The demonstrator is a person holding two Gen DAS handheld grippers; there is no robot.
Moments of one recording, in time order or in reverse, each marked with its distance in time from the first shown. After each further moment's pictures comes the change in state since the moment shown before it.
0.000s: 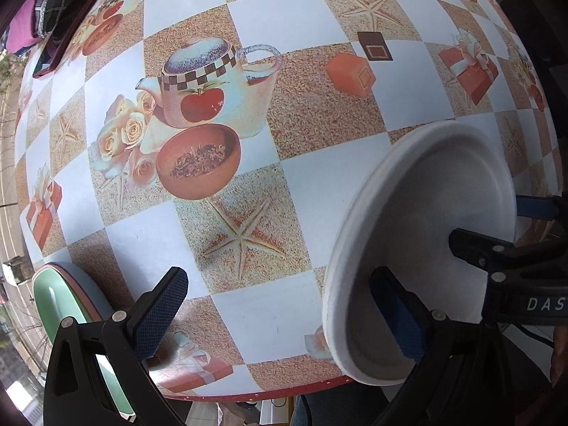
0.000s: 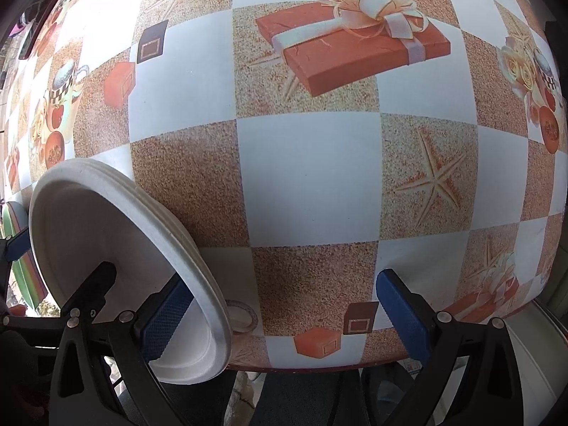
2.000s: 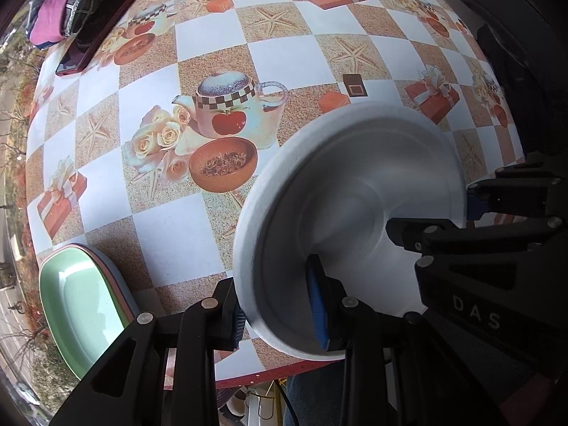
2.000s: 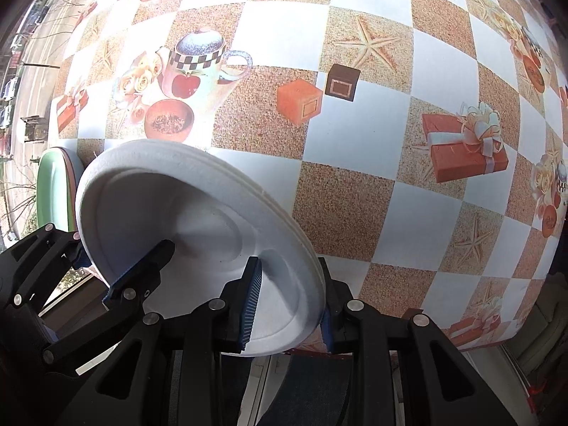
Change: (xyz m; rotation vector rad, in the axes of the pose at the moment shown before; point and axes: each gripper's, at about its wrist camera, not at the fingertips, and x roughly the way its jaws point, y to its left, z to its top) left arm -0.036 0.042 -0.046 -0.020 -0.128 -0.085; right arm -0.044 0.121 0.032 -0.255 -0.016 -0.005
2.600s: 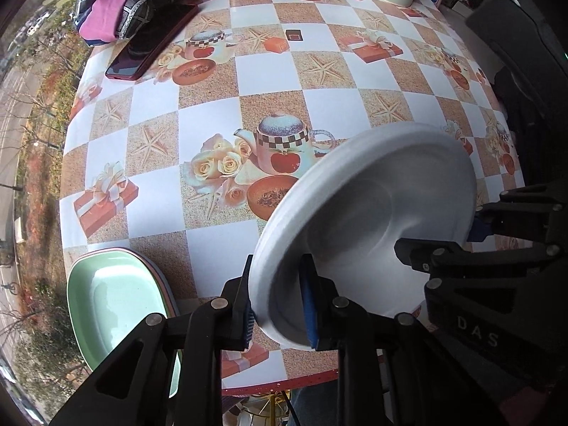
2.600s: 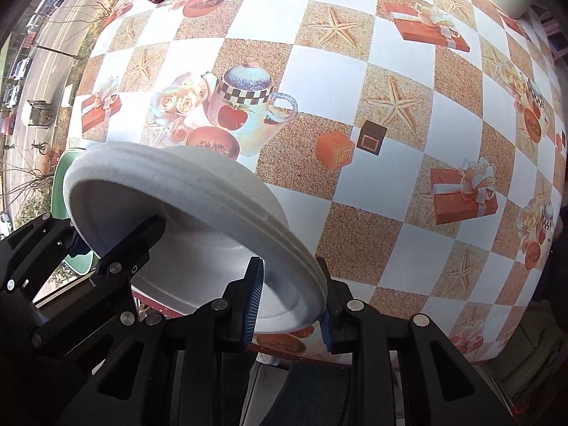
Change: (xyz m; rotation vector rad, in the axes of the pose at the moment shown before) left arm -0.055 0.051 0.005 -0.103 -0.130 0.038; right arm -0.042 0.023 -0.007 -0.081 -0.076 -0.027
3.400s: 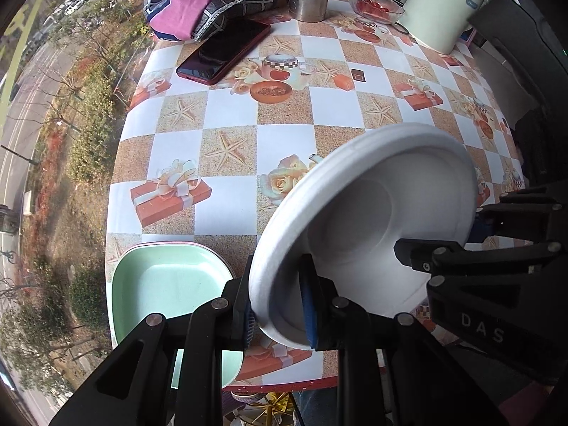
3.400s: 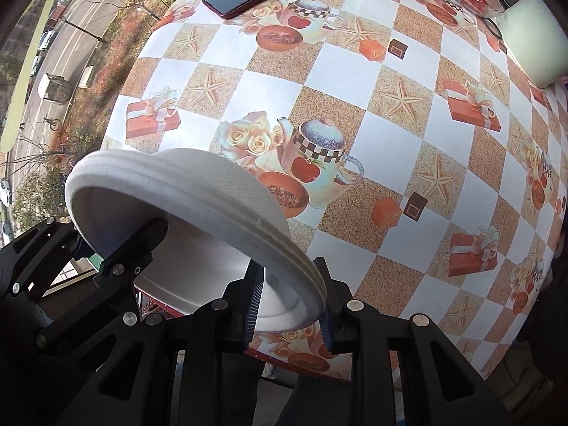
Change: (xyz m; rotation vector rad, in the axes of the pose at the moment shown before) left arm -0.020 0.036 -0.006 -0.142 -0.087 0.042; right arm -0.027 0.060 0.027 -0.146 -0.061 -0.010
